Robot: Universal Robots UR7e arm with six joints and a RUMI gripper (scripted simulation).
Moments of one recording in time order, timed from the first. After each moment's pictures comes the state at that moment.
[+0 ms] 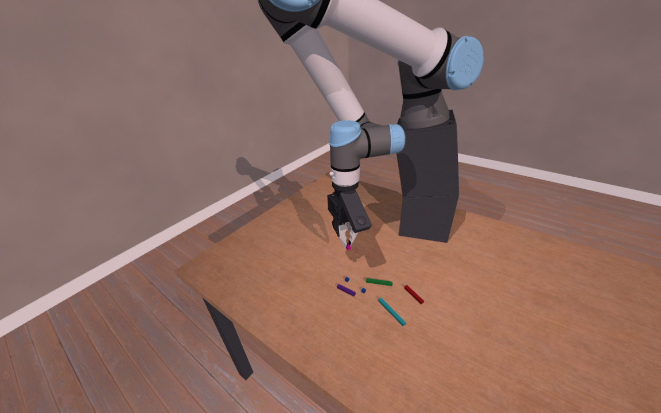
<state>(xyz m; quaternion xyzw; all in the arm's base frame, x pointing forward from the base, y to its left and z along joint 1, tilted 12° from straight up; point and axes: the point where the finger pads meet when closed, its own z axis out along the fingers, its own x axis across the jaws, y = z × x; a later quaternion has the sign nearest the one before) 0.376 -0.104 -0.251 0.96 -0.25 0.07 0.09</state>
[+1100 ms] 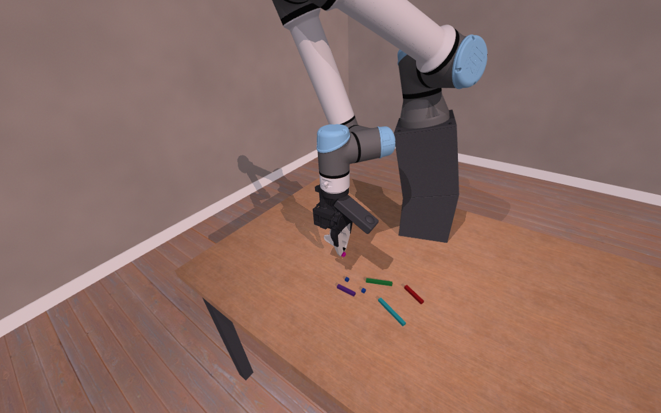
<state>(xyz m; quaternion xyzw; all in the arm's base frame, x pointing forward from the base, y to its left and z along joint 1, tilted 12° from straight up) 0.415 -0.095 -0.246 0.99 0.05 0.04 0.10</state>
